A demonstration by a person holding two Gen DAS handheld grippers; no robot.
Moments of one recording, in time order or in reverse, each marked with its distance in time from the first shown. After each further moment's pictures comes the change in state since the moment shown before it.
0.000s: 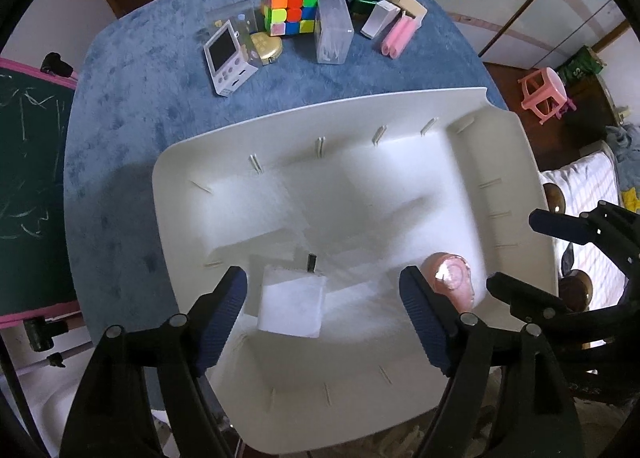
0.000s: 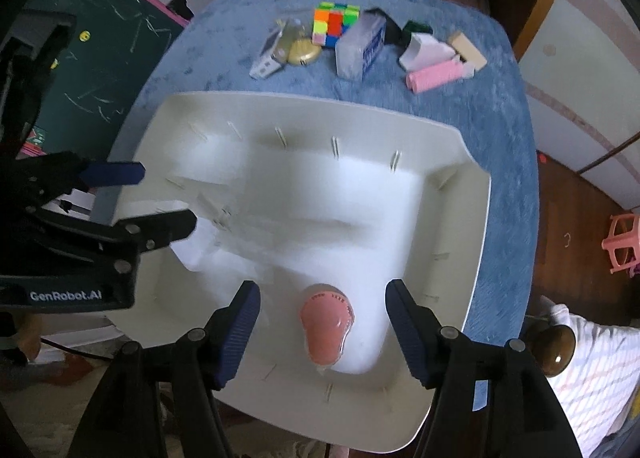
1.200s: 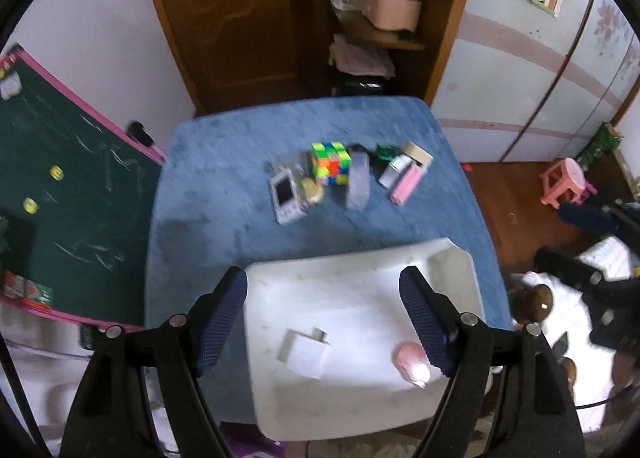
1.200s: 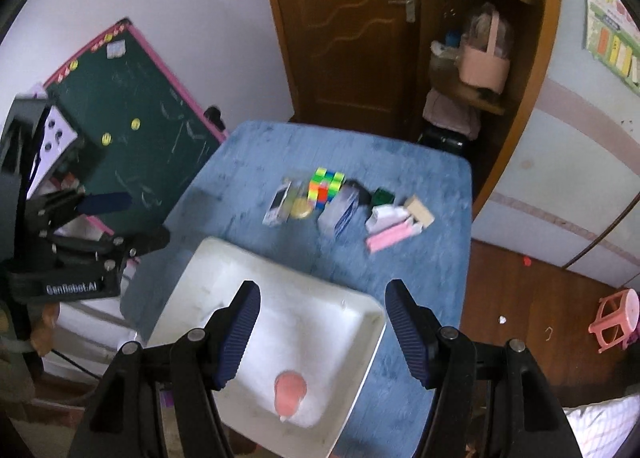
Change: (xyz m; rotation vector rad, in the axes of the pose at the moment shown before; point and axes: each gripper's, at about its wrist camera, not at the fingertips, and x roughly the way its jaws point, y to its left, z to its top) left arm -0.149 -0.020 0.028 -0.117 -0.356 0.173; right arm -0.162 -0.043 0.051 -0.092 -0.369 0.028
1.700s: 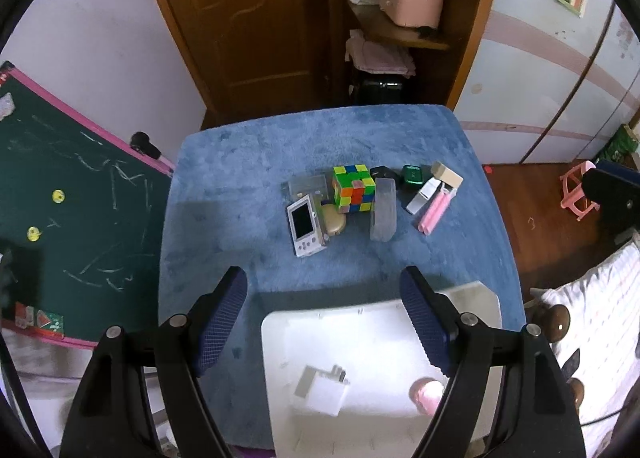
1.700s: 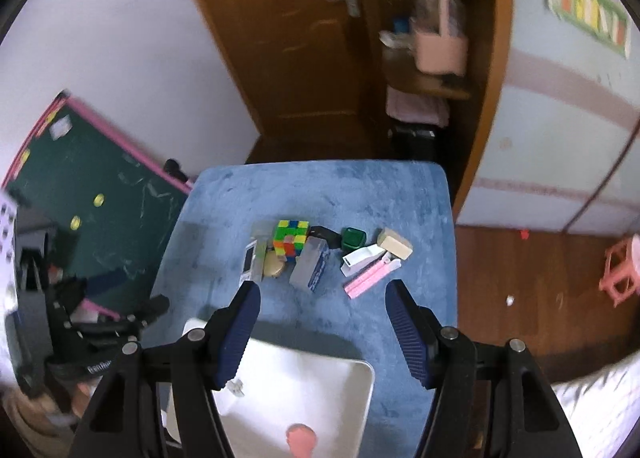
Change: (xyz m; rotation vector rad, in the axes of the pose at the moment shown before) left arm 0.050 0.012 0.059 -0.015 0.054 0.033; right arm 0.037 -0.059 0.081 0.246 0.023 -0.026
